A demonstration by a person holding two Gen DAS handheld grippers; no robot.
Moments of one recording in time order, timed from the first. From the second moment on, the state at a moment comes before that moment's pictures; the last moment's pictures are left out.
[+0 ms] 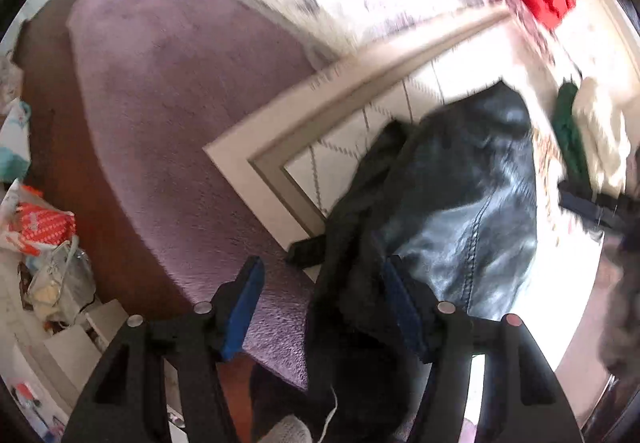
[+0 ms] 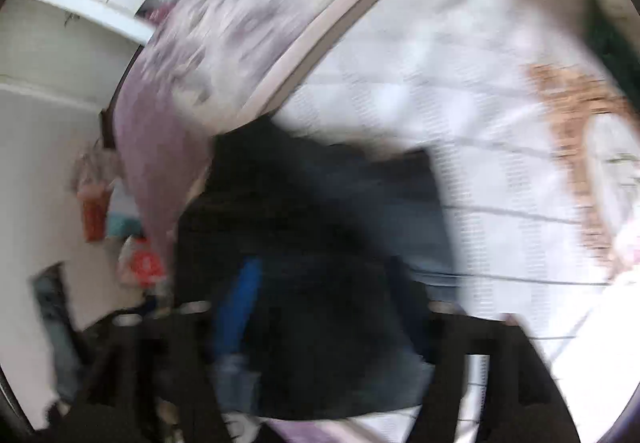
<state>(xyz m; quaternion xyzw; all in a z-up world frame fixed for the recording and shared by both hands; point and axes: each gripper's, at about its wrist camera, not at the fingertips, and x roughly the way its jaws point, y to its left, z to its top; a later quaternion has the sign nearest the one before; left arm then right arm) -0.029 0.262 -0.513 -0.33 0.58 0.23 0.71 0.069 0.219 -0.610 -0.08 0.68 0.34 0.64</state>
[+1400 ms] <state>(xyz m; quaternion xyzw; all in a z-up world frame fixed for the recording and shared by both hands) 0.154 0.074 -0.591 -0.10 0.68 0.15 0.71 0.109 0.016 -0.612 -0.07 0.68 0.16 0.71</state>
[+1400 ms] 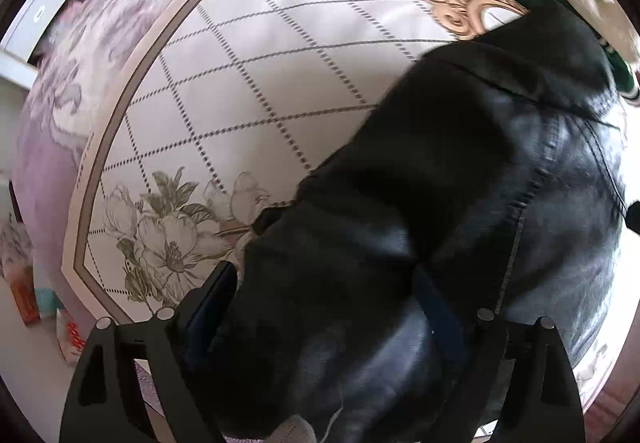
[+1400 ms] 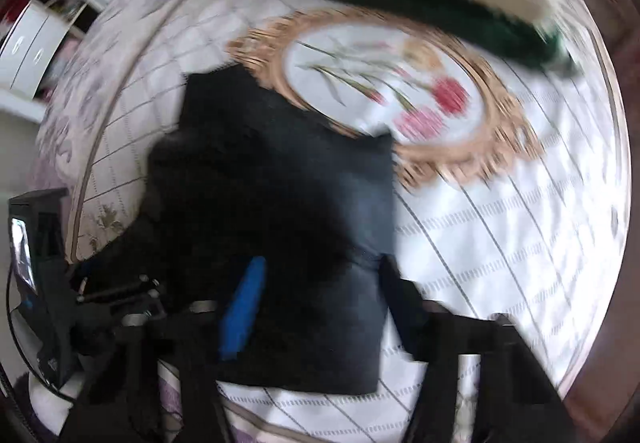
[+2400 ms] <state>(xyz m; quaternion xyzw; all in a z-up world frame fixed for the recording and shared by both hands) 0.052 0.106 -0.588 -0.44 0.60 0.16 0.65 0.107 -0.102 -0.729 0.29 0.71 0.26 0.58</state>
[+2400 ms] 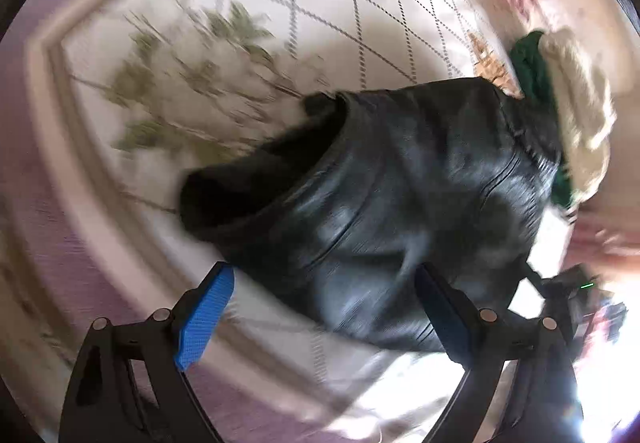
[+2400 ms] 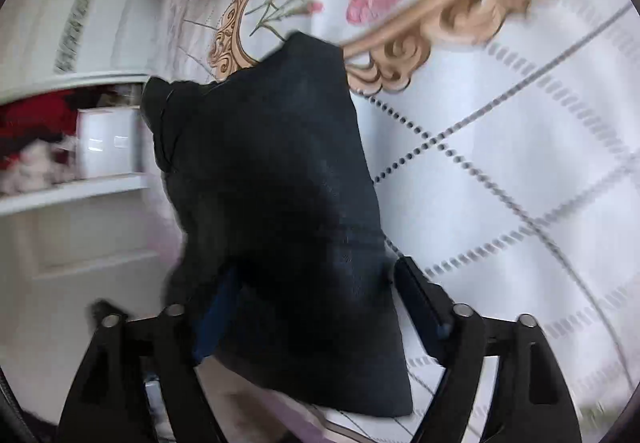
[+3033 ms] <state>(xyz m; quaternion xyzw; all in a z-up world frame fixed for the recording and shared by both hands) 0.101 0.135 -0.554 -0.38 0.49 0.18 0.76 0.113 -0.032 -0.732 0.37 0.69 0.29 0.55</state>
